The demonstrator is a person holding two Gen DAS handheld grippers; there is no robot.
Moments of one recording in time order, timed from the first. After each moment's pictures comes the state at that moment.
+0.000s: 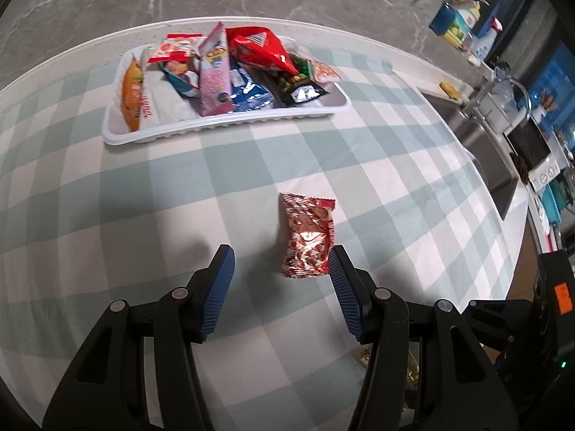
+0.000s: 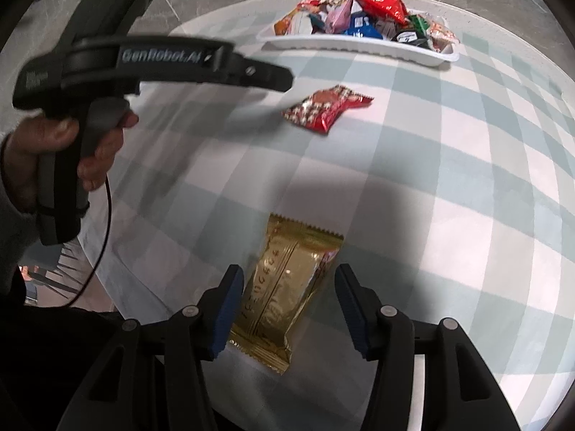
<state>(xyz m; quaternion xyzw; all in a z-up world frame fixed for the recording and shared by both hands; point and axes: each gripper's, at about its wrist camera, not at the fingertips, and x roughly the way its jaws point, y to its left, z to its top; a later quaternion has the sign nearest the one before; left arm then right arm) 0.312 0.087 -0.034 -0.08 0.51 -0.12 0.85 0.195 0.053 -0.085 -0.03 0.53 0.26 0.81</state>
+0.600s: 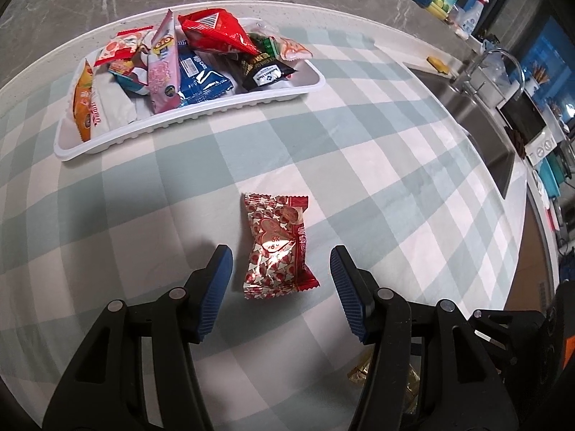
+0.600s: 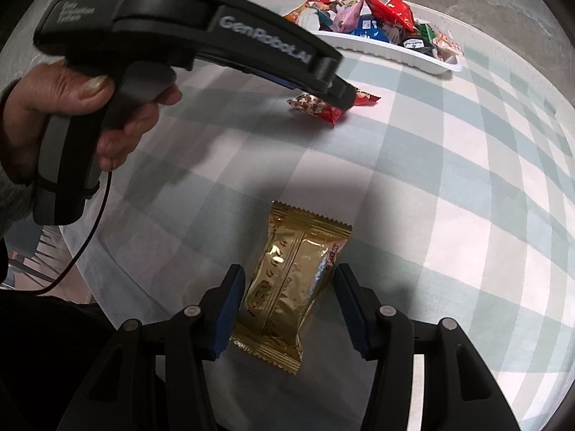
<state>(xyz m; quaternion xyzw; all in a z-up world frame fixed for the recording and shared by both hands) 0.337 0.050 -0.054 -0.04 0.53 -0.15 0.83 0.185 0.076 -0.091 -0.08 0.51 0.24 0.82</state>
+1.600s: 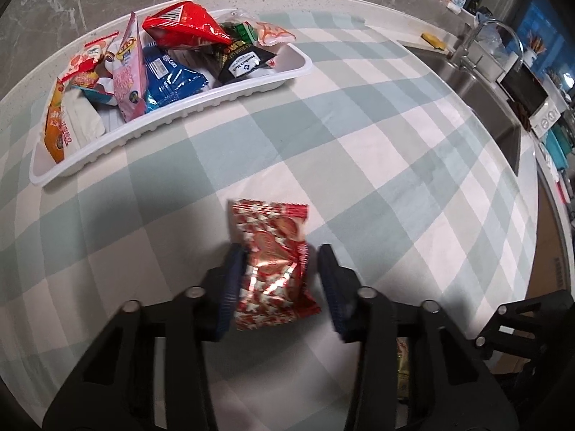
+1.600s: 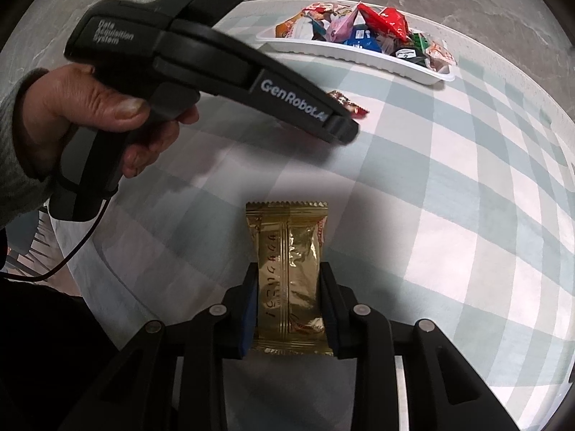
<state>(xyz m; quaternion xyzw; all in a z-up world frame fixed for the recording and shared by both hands) 0.354 0.026 -0.075 0.01 0.54 -0.16 0.83 0.178 0.059 -0.083 -0.08 0.50 0.24 0.83</state>
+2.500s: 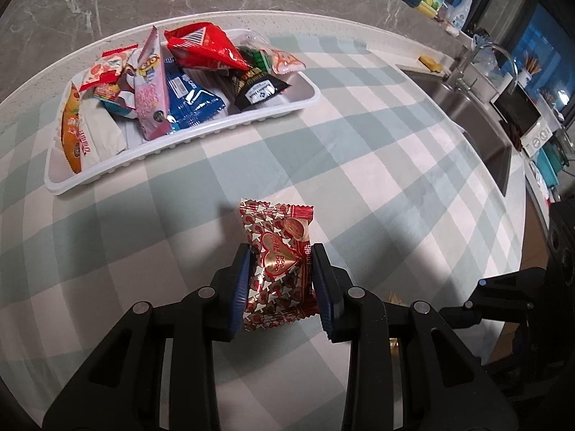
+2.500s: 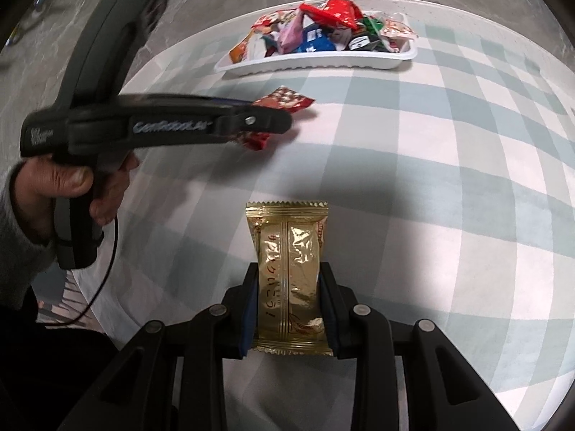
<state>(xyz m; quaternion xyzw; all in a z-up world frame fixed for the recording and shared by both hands) 0.350 0.051 -0.051 -0.03 0.51 -0.17 0.84 0.222 0.012 -0.076 0.04 0.51 0.24 0.82</state>
